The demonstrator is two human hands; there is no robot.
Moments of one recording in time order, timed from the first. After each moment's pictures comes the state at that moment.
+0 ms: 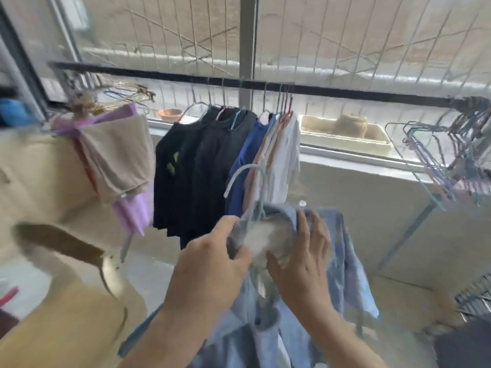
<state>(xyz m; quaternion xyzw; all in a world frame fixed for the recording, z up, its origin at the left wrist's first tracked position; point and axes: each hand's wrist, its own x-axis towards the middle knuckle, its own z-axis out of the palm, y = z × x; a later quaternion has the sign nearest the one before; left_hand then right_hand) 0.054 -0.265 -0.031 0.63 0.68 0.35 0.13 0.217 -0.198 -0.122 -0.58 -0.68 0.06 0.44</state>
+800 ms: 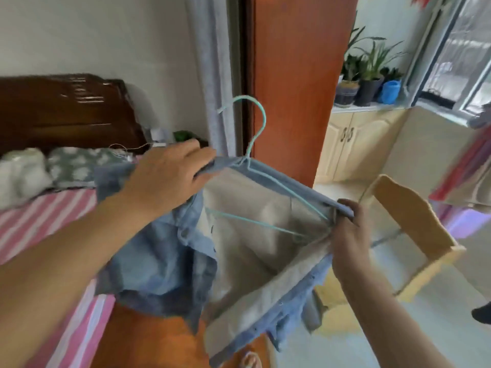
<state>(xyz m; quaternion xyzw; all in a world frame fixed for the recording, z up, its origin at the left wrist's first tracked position) -0.423 -0.853 0.019 0.42 0.84 0.04 -0.35 -0.307 -0.561 -0.104 -0.26 -0.65 0.62 0.36</state>
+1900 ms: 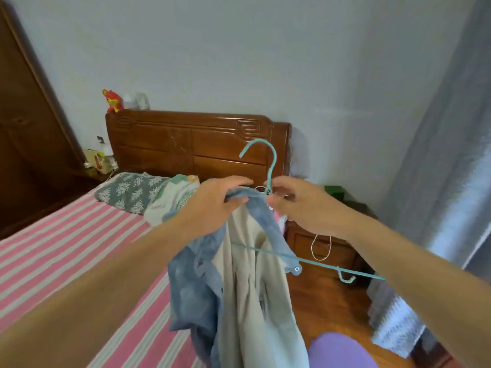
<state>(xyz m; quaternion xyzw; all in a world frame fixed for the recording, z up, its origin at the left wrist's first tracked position) -0.843 -1.331 0.032 0.16 0.94 0.26 -0.17 -0.872 -1.109 0.042 0.31 -0.86 0.39 -0.02</state>
